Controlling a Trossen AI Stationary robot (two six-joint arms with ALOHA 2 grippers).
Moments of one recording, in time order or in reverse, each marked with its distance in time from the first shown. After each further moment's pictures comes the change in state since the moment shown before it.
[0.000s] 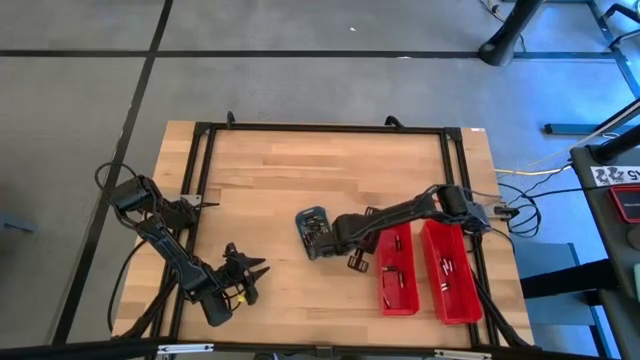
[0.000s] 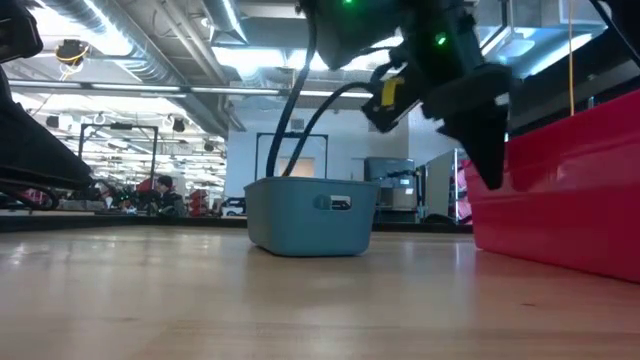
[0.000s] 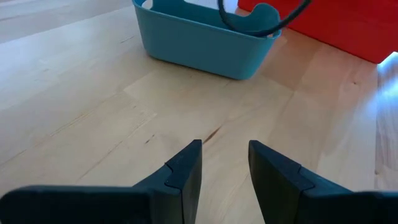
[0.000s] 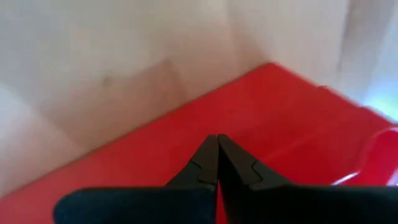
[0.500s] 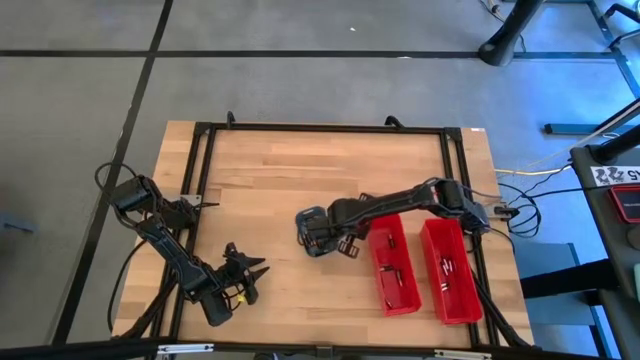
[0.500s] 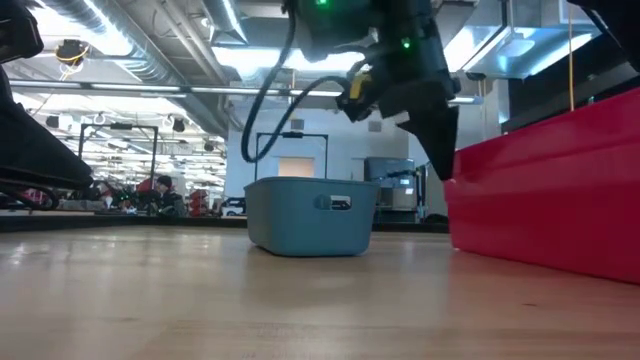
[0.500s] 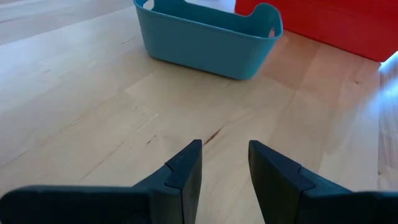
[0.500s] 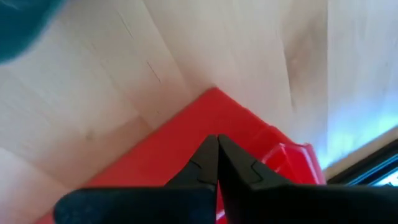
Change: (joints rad) left arm 0.001 0.000 0.000 -0.006 0.000 0.000; right arm -0.072 0.007 0.091 0.001 0.104 -0.006
